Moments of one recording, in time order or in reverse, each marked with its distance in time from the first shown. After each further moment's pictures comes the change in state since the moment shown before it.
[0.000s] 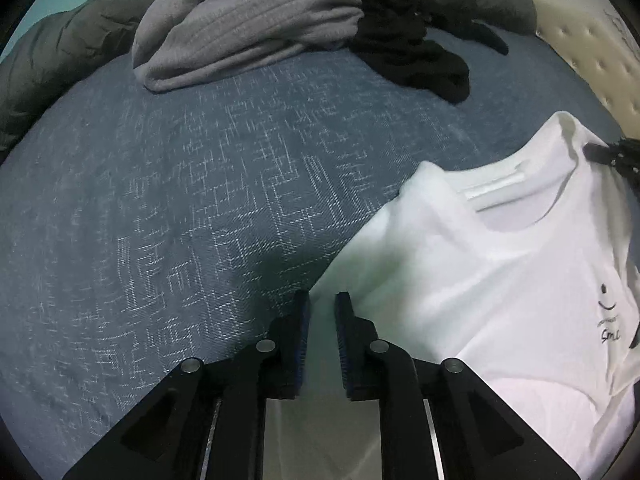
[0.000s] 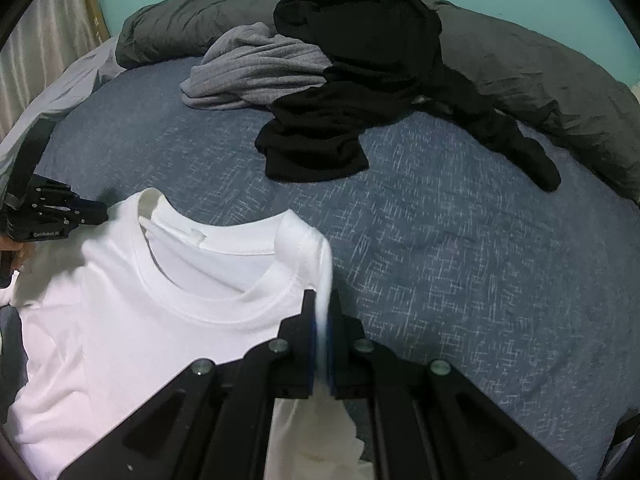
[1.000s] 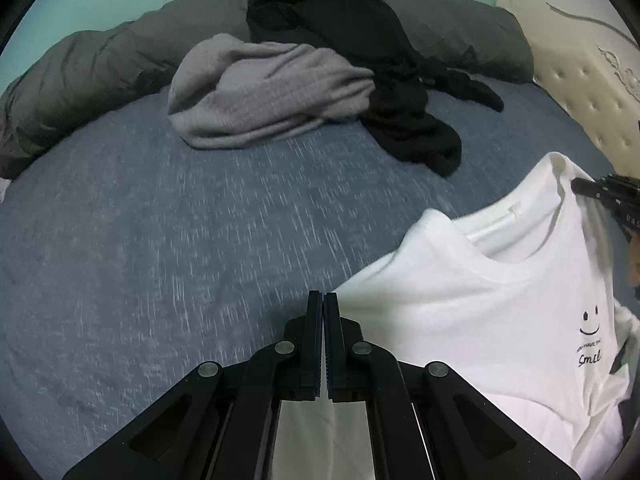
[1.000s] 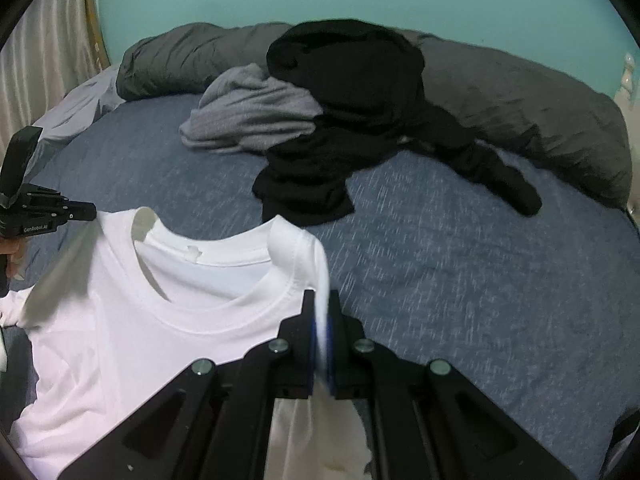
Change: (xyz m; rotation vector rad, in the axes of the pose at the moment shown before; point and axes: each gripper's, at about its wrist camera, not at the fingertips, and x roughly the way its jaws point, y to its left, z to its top) left arm -0.063 0.014 0.011 -0.051 -0.171 0.007; right arm -0.033 0.001 0.017 0.024 -0.138 -0.037
